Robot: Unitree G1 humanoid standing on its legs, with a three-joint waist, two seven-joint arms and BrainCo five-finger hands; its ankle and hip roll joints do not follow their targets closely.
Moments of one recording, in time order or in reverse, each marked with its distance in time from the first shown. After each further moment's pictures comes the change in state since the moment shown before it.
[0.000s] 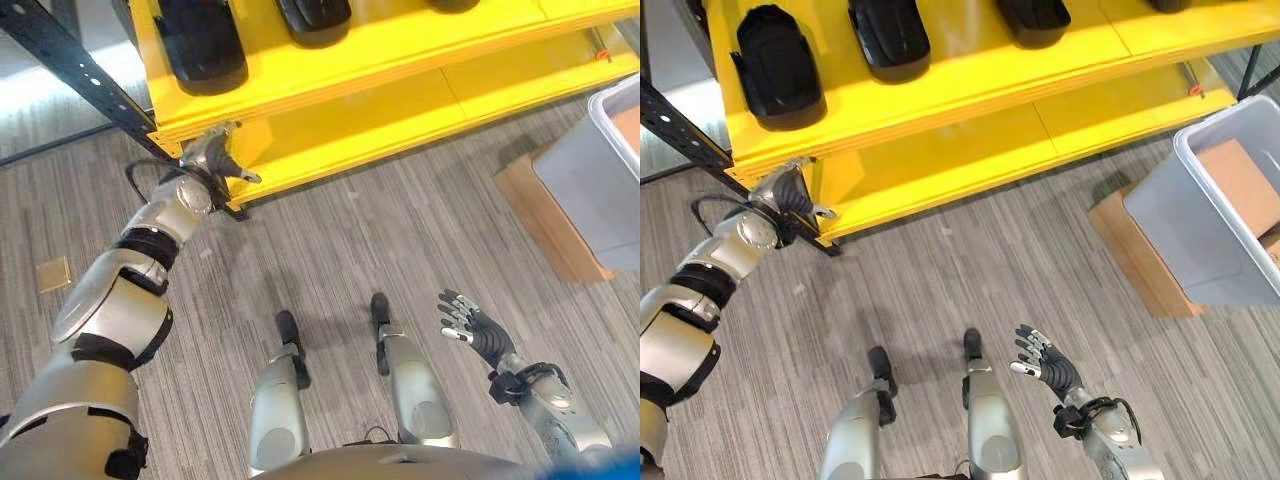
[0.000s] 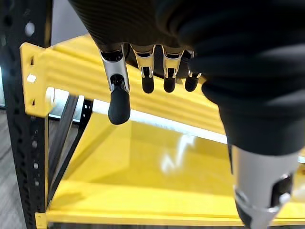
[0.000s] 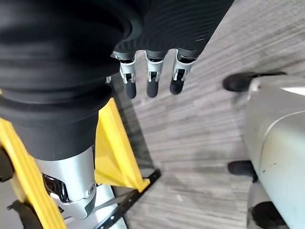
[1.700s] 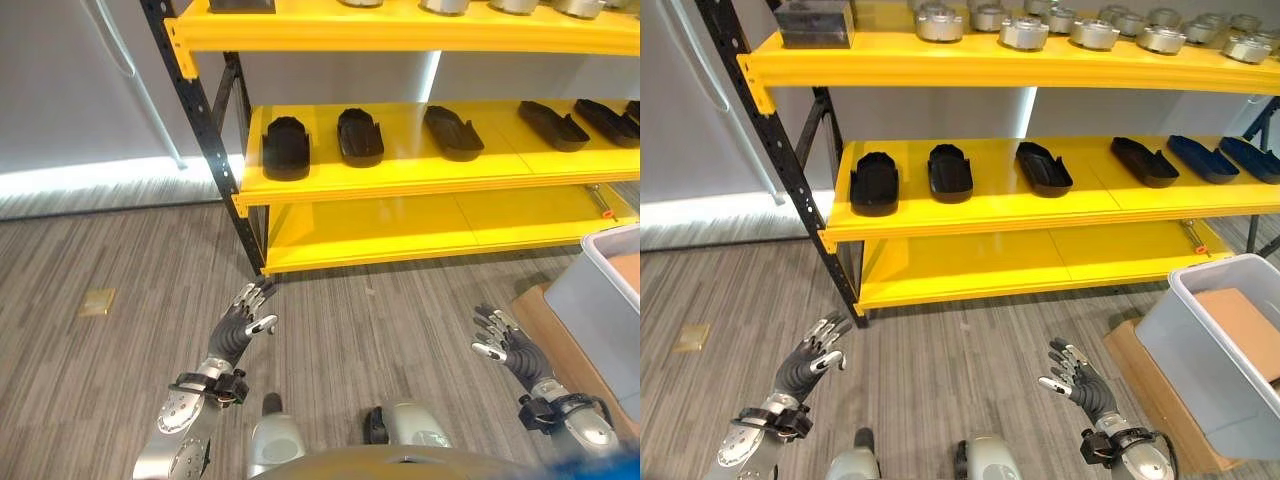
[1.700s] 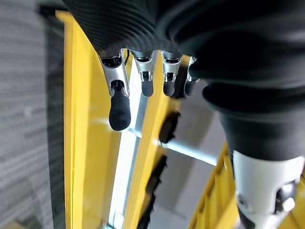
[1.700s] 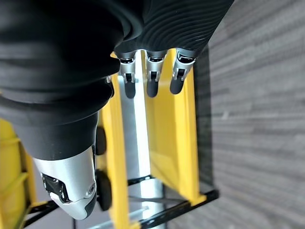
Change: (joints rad) left arm 1.271 -0.241 0.408 -1.006 -0.781 -0.059 -0.330; right arm 0.189 0.002 -0.190 -0.116 -0.077 -0.023 -0.043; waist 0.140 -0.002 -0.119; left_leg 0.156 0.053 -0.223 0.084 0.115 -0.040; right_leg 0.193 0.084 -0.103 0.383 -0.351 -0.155
